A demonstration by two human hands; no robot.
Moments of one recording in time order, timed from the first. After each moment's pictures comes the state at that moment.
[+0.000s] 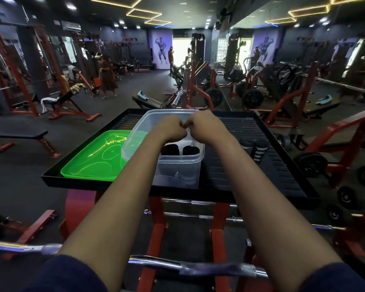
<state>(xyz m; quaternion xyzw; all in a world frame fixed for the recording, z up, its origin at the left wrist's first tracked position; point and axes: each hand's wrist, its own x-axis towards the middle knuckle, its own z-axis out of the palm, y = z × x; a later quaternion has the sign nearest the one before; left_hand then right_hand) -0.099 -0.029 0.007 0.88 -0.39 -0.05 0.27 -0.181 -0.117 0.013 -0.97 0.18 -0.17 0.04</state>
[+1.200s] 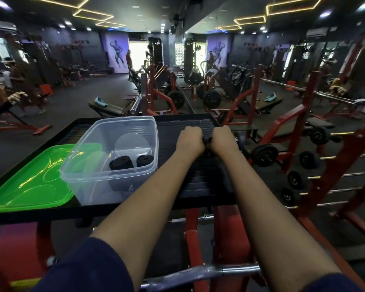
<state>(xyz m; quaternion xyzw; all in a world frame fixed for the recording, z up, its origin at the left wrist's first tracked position) -0.181 -0.181 -0.036 0.83 -0.50 0.05 0.24 -0.265 -0.243 -0.036 -0.87 0.43 -0.21 0.12</state>
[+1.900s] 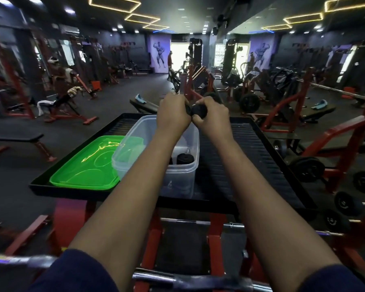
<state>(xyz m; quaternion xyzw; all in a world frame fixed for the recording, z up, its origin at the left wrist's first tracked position) -0.100 -0.069 0.032 0.85 -0.37 0.24 0.30 -0.176 -0.160 0.008 -0.86 0.17 -0.44 0.21</state>
